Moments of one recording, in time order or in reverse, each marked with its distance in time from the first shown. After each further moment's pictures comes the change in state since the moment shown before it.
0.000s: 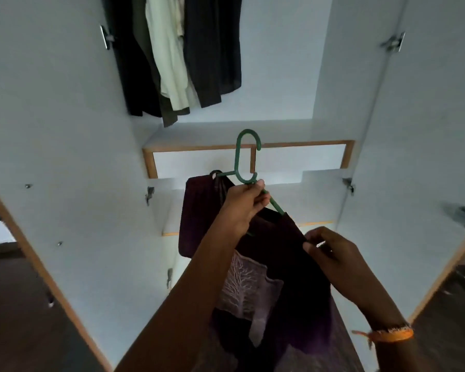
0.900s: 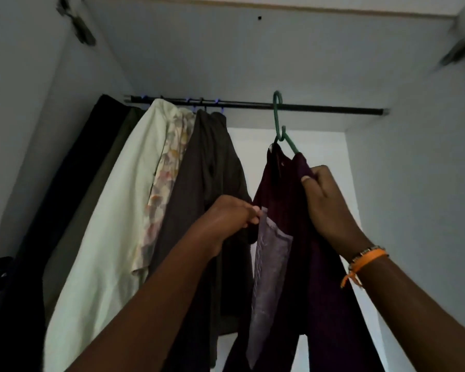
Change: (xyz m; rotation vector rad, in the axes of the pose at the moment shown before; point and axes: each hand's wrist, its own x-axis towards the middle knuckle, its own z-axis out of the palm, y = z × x) left_hand 0.460 0.392 0.106 0.765 0.000 0.840; right_hand 0.718 -0.130 -0.104 0.326 0.623 -0.671
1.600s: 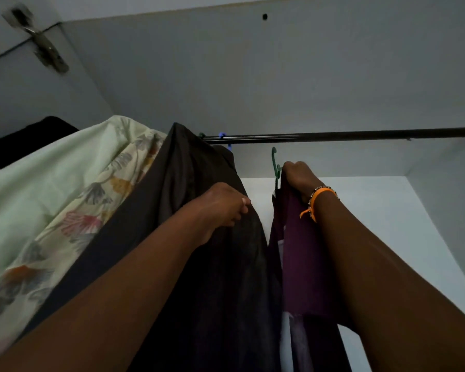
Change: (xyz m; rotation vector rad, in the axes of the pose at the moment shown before) left_hand 0.271 -0.029 -0.009 0.195 0.258 0.183; right_hand 0.341 0.161 0.149 0.057 -0.072 -0.026
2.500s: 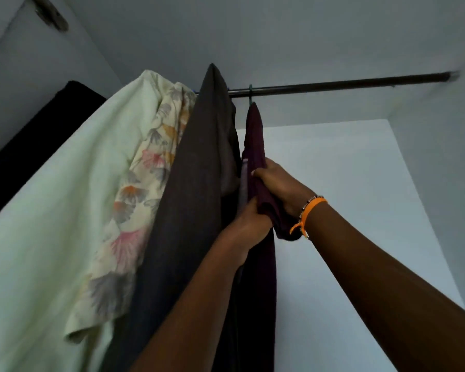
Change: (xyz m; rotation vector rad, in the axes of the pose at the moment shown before) left_hand -0.108 -0.053 0.010 -0.122 -0.248 -0.142; right_hand -0.185 -0.054 0.045 0.278 -0.297 0.147
